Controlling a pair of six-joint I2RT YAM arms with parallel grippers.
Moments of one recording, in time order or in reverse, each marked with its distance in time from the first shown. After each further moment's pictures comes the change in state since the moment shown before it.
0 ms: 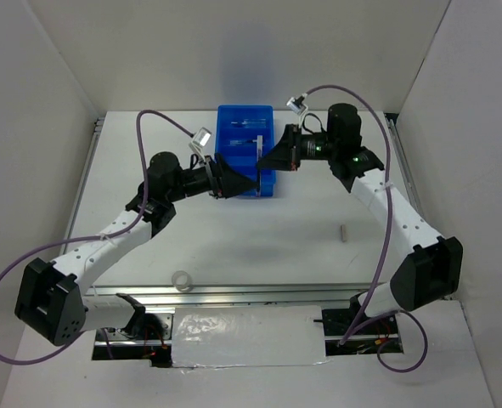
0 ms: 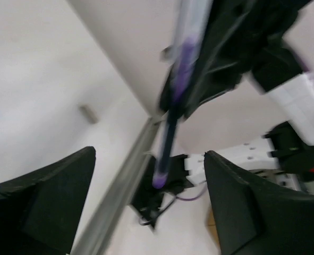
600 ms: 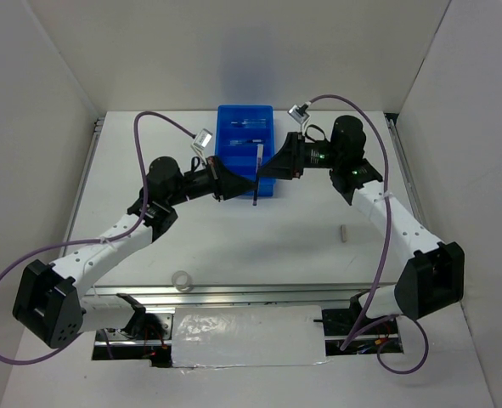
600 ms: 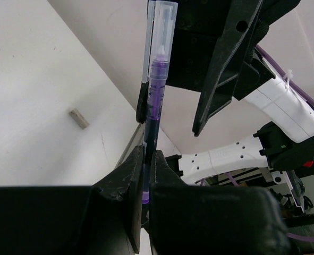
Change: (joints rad) left arm -0.019 -0.020 -0.008 0.029 -0.004 -0.011; right arm -0.006 -0.035 -0.079 0.196 -0.058 0.143
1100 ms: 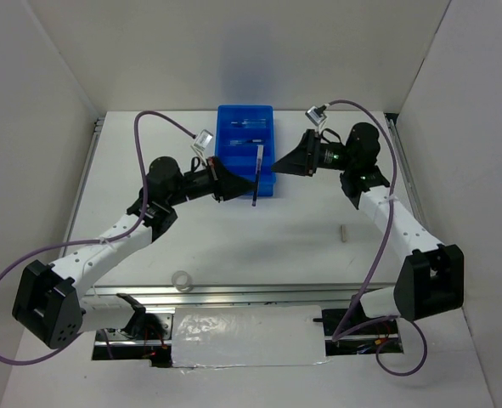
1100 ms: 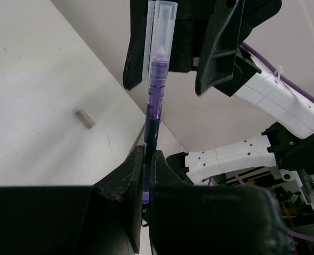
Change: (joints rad) left arm -0.001 -0.002 0.000 -0.014 0.004 0.052; right arm -0.134 -0.029 -0.122 0.214 -0.035 0.208
